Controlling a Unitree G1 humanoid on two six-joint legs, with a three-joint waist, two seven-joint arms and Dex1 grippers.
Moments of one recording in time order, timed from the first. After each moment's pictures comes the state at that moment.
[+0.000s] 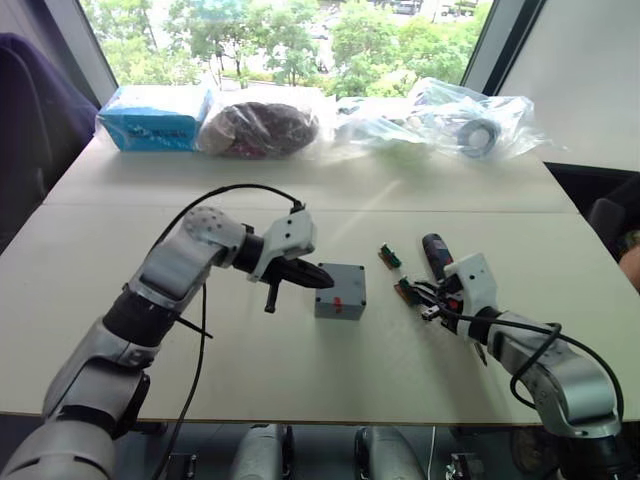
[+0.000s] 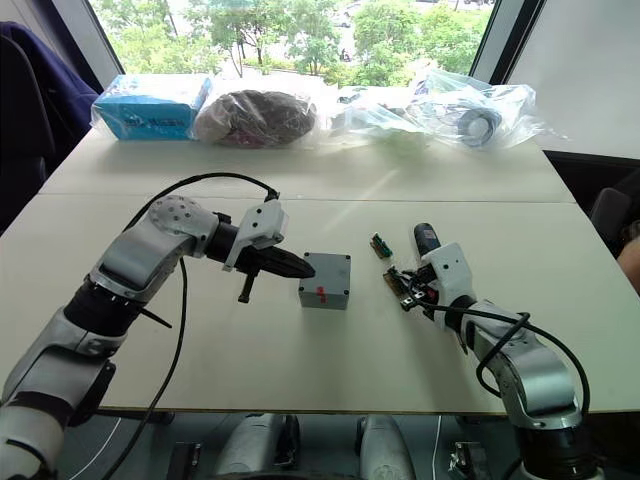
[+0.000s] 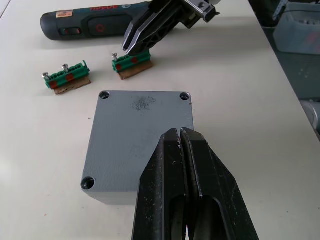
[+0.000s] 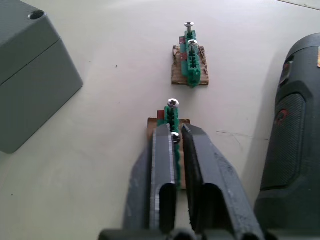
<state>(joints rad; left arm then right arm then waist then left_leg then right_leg) -0.77 0.61 -0.38 -0.04 -0.29 0.54 -1.29 -0.06 -0.54 -0.08 -0.42 0.38 0.78 0.43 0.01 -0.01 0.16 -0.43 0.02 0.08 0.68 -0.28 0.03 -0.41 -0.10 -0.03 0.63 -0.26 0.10</state>
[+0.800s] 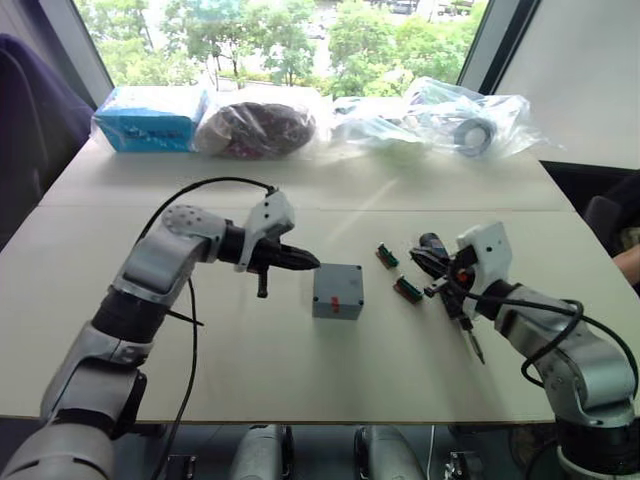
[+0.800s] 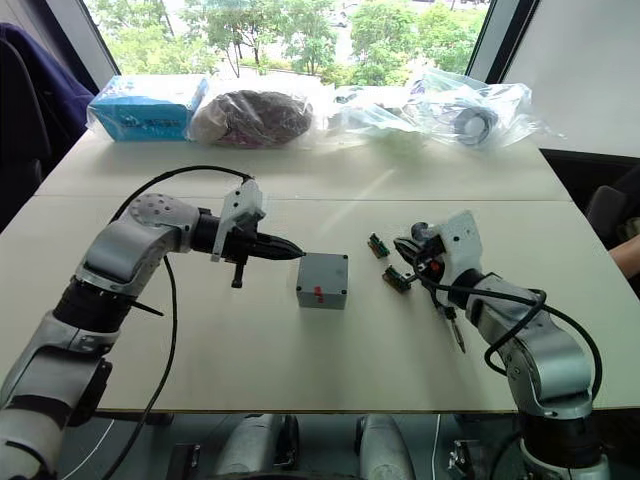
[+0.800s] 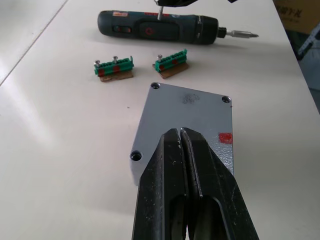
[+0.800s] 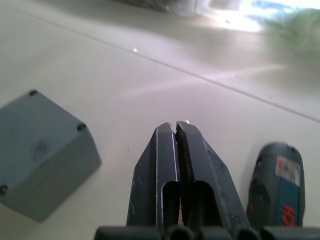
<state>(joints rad) -0.73 0.65 -0.22 0.00 -0.36 0.65 -1.23 -0.22 -0.50 -0.14 -0.55 0.50 0.82 0.44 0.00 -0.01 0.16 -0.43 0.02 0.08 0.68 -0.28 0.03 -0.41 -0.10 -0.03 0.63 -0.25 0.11</state>
